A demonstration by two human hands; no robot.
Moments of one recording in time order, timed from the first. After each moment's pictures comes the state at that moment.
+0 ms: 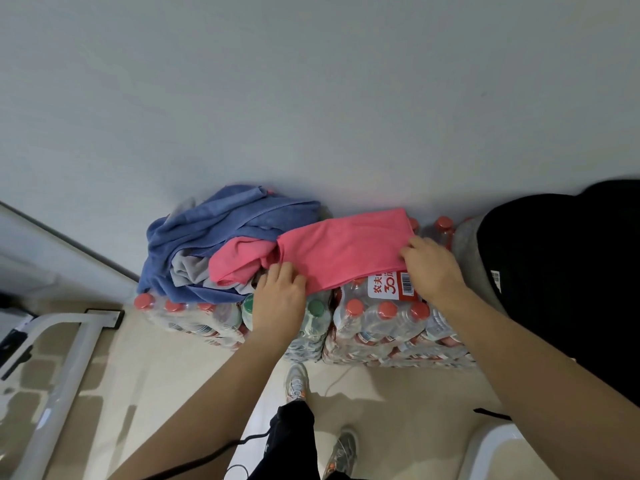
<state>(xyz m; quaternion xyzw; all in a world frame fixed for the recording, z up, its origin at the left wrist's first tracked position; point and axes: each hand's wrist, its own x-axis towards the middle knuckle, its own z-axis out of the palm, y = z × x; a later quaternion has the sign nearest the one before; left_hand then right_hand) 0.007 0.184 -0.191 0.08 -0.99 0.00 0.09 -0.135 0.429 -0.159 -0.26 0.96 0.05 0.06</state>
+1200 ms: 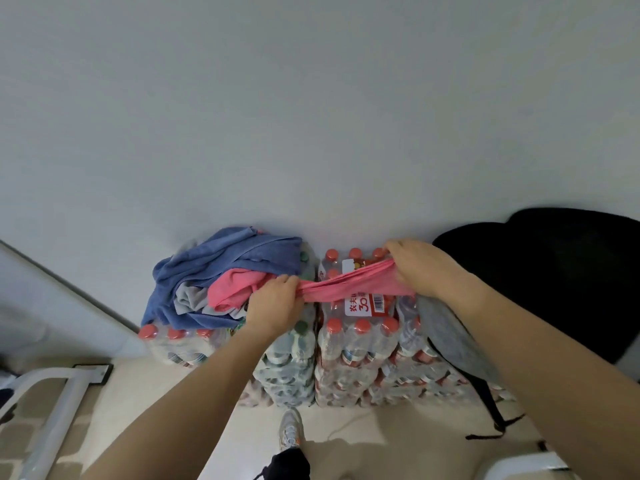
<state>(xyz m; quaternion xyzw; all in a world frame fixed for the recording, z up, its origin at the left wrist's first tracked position) -0.008 0.198 -0.116 0.05 -0.99 -0.09 -0.02 -0.123 0.462 -0.052 -0.32 0.95 -0.01 0.07</state>
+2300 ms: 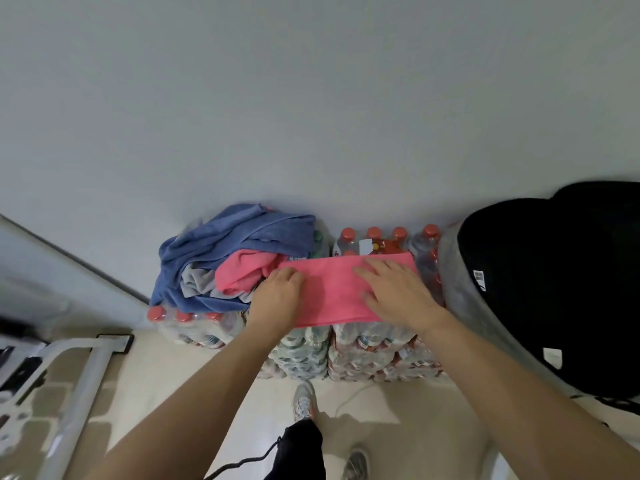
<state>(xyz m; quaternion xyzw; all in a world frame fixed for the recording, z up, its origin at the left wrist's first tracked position) 0.003 0.177 -0.153 0.03 -1.00 -0.03 0.00 -0.077 0.412 -0.139 -0.36 0.93 -0.04 0.09</state>
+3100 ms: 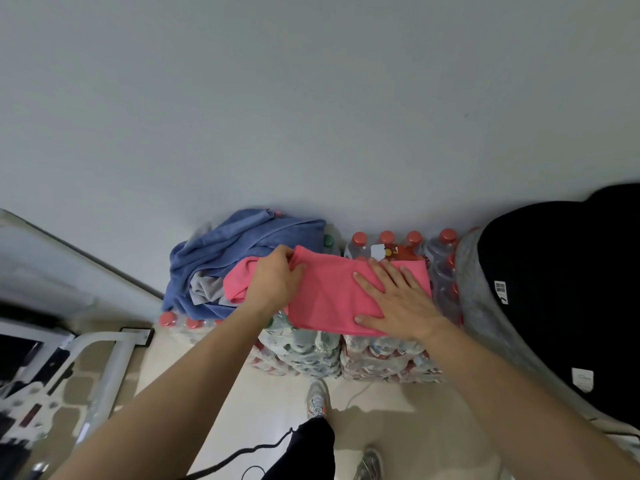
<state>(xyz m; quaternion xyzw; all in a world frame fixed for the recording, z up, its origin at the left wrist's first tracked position) -0.036 0.164 -0.103 0.23 -0.93 -0.30 -0.02 -0.097 0.408 -0.189 -0.38 0.91 0.01 0.15</state>
